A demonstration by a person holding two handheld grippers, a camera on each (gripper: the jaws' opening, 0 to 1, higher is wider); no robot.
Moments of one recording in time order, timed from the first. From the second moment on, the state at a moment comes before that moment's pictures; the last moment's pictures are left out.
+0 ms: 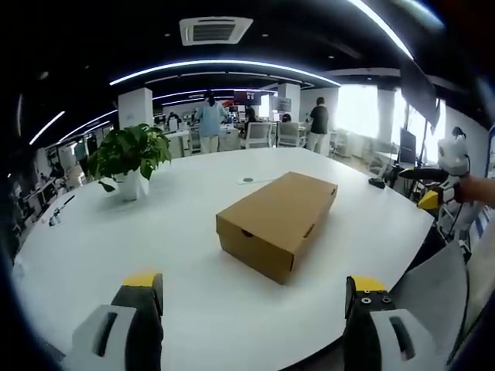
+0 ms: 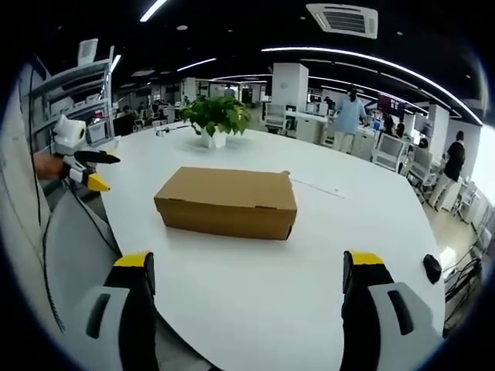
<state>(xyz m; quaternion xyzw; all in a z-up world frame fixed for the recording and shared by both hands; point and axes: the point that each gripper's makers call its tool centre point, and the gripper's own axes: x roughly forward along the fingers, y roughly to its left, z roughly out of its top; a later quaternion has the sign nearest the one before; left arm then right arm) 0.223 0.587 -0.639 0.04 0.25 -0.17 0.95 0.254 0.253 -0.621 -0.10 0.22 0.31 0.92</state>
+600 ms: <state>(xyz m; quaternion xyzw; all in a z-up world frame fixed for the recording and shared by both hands) 0.228 0.573 -0.644 0.04 0.25 -0.17 0.95 0.276 0.260 -0.630 -0.13 0.24 0.36 0.89</state>
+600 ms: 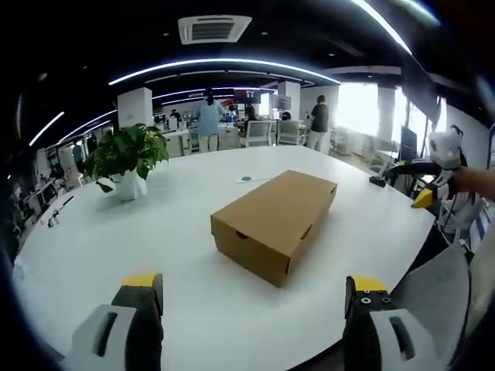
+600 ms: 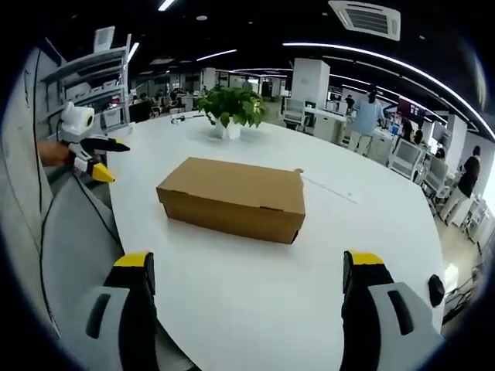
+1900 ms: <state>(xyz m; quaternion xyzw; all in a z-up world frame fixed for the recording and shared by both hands) 0.262 0.539 -0.680 0.04 0.29 -0.17 0.94 0.344 0.265 -0.664 -0.21 0.25 0.49 0.81</state>
